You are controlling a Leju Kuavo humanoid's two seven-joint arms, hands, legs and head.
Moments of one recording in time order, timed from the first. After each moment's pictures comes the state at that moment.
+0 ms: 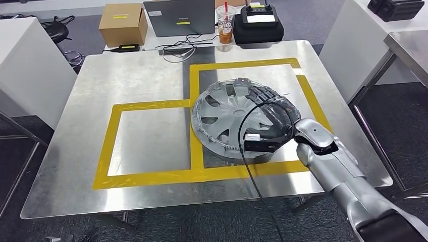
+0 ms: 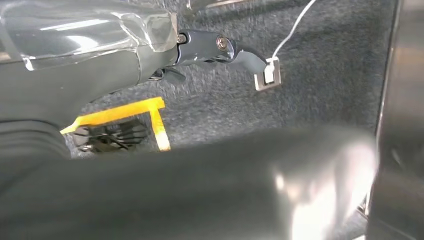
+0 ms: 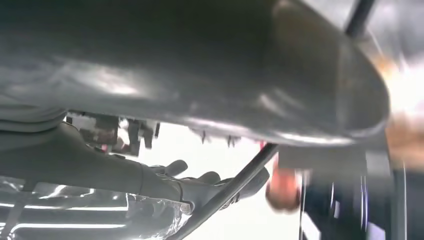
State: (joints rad) left arm 0.02 -0.16 1.34 -0.87 -1.10 -0.99 -0.57; right arm -0.71 -0.23 0.65 -0.86 1.08 -0.27 -0.40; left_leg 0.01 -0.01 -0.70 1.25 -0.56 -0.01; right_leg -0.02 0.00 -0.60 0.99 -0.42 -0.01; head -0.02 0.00
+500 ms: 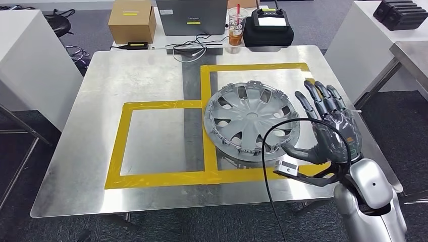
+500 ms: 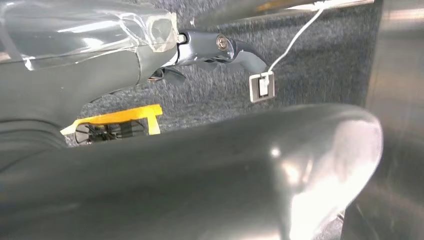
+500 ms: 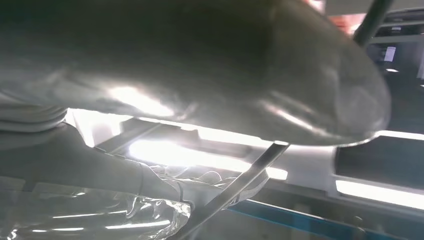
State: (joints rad) left arm 0.02 -0.29 1.45 -1.12 -1.11 -1.10 -0.55; right arm -0.17 -0.28 0.13 -1.69 1.38 -0.38 -0.40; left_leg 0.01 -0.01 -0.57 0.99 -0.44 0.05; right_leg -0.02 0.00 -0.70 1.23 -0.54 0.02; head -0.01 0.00
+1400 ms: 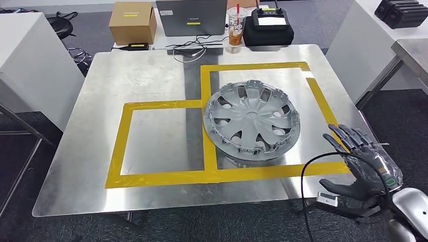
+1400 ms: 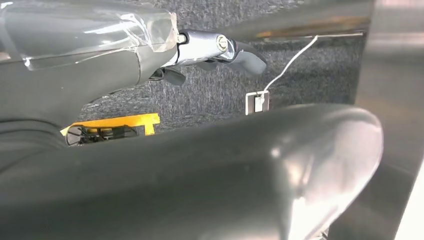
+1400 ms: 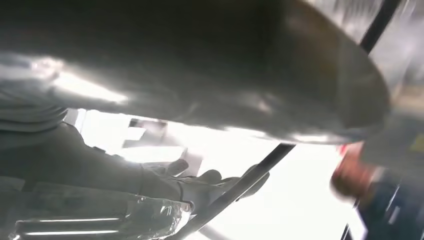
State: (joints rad) left arm 0.01 -0.34 1.55 -1.23 -1.07 -1.13 -0.53; right arm 0.09 -0.64 -0.01 -1.78 1.27 -0.07 -0.40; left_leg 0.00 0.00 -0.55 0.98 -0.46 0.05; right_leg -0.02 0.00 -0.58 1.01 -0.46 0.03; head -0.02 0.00
